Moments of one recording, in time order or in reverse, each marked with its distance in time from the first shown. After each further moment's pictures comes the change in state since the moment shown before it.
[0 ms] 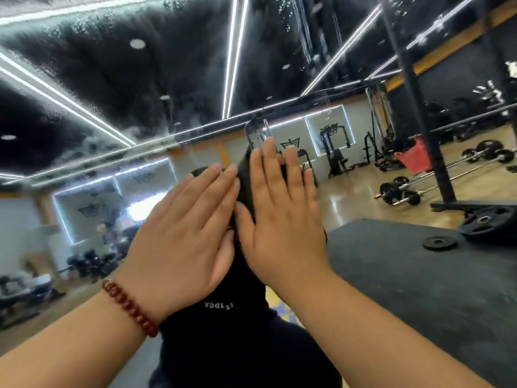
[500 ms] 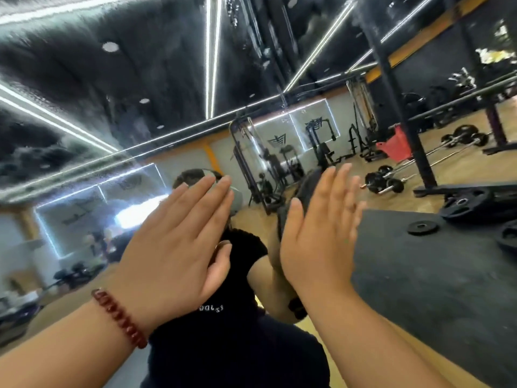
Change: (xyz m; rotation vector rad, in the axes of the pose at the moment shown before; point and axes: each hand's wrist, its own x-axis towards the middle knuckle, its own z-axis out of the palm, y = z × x) left_hand 0.017 0.027 0.016 0.001 -0.063 0.104; right_hand -0.033 0.065 -0.011 0.067 0.013 0.467
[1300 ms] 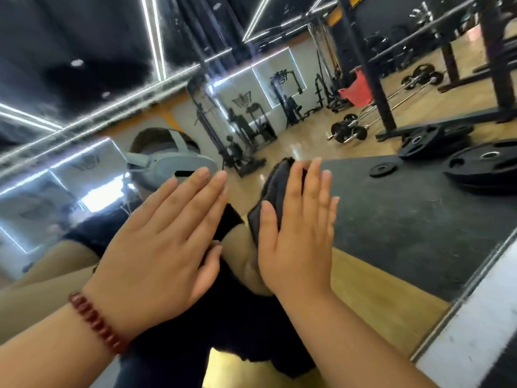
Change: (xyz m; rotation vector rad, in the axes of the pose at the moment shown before) left_hand 0.002 0.084 0.029 -0.031 -0.031 0.217; right_hand -0.064 0.089 0.001 0.013 0.017 0.034
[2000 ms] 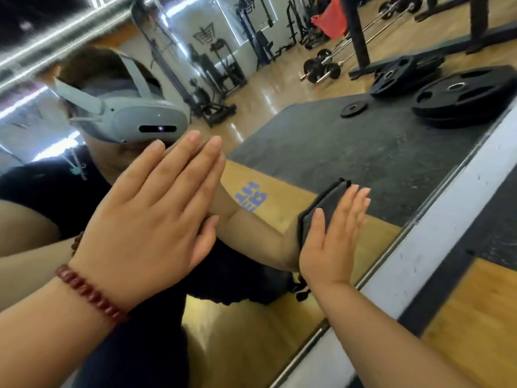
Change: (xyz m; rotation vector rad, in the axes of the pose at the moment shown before) left_hand 0.002 0.067 0.021 -0.008 -0.053 0.066; right_hand -0.099 0.130 -0.007 0.058 0.008 0.461
